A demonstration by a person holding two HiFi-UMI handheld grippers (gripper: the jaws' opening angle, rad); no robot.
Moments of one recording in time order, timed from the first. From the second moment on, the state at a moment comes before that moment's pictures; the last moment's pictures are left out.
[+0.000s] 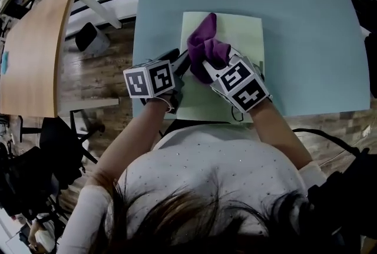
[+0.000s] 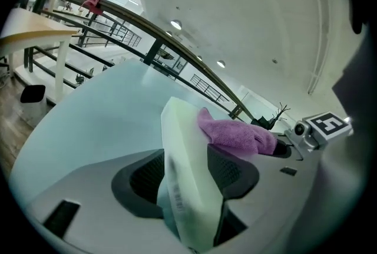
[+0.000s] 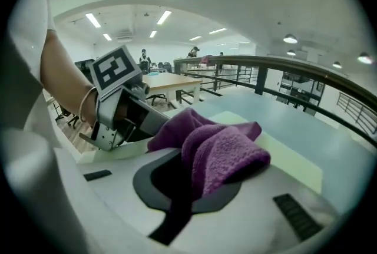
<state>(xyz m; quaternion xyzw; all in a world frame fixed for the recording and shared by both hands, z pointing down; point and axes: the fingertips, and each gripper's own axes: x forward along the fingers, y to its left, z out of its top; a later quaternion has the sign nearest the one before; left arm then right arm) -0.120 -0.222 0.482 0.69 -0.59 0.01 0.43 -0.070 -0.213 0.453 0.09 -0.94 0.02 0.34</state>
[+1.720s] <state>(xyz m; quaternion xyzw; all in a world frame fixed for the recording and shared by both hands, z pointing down) -0.128 -0.213 0.463 0.78 -0.55 0.02 0.29 -0.082 -0.147 0.361 0.15 -0.95 0.16 0.21</state>
